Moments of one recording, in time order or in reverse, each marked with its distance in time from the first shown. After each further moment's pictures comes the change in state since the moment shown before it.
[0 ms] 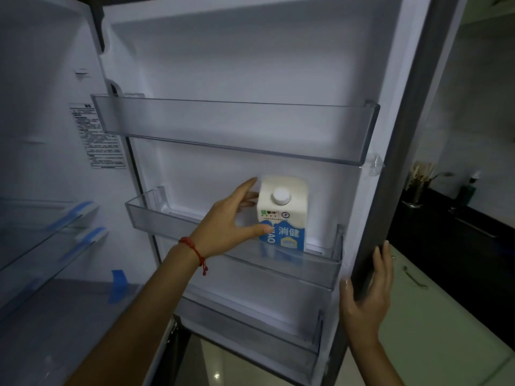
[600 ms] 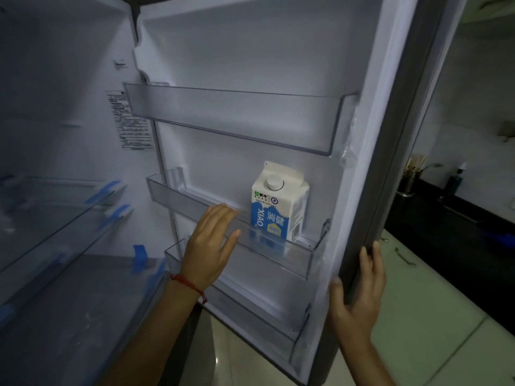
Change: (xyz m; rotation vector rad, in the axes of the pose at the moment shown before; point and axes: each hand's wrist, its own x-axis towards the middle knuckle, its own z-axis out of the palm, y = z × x) left_hand -0.122 -0.030 0.002 0.511 0.437 0.267; right_hand -0.068 -0.076 -0.037 -0.064 -0.019 -0.072
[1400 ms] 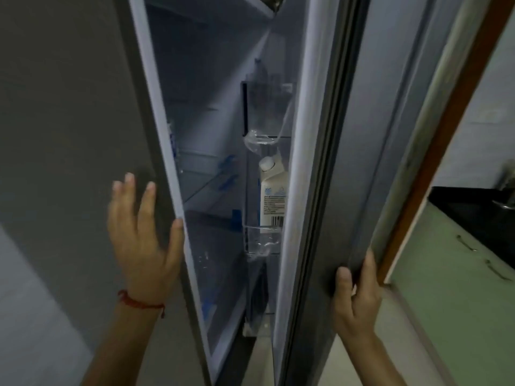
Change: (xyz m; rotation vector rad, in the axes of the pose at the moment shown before) left_hand -0.135 -0.012 -0.279 0.499 0.467 -0.216; right_hand -0.093 -0.202 0.016 0.359 -0.281 0.002
